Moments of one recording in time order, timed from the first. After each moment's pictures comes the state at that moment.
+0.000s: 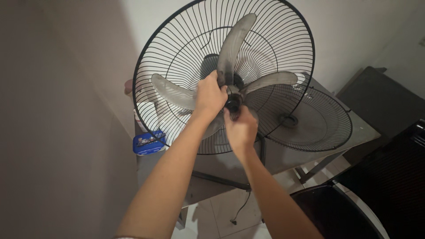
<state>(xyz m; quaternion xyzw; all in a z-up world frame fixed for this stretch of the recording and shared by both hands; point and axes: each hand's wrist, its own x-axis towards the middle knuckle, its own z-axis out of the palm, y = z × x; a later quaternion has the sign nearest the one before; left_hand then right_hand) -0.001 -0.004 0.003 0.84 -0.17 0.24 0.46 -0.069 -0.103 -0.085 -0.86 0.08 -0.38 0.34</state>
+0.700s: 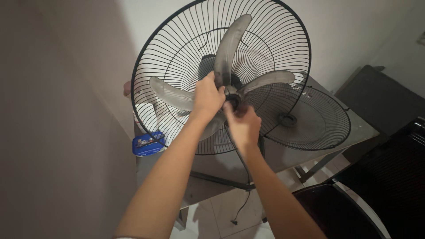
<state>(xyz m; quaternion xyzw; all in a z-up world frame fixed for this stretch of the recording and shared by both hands) -0.003 0.000 0.002 0.84 -0.18 0.23 0.47 -0.081 -0.107 -0.051 -0.79 0.17 -0.23 0.54</state>
